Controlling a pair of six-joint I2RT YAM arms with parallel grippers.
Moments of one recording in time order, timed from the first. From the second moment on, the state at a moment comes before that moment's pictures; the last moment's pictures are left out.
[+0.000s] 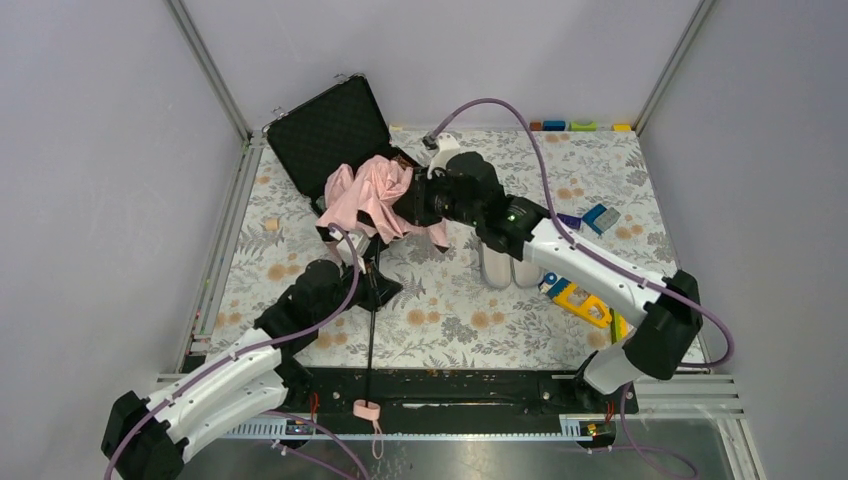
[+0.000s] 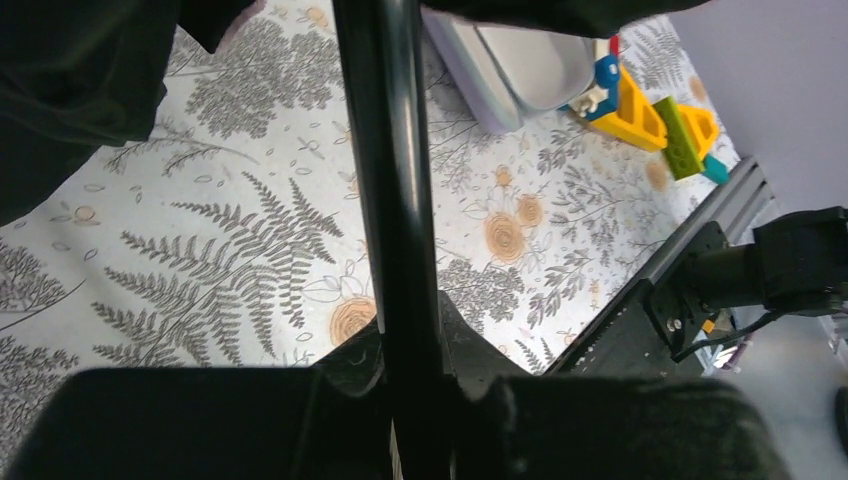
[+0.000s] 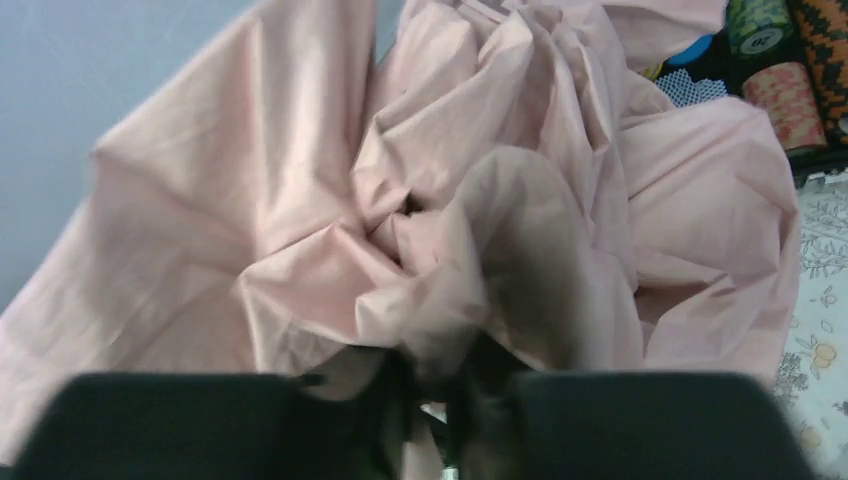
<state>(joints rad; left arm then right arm) -0.70 0.71 0.39 -0.02 0.16 -0.52 0.85 1.54 1.39 -0.19 -0.11 0.54</state>
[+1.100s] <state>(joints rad) -0.58 0.76 0.41 -0.08 0.28 -0.57 0.99 1.52 1.53 -0.39 0.30 0.31</state>
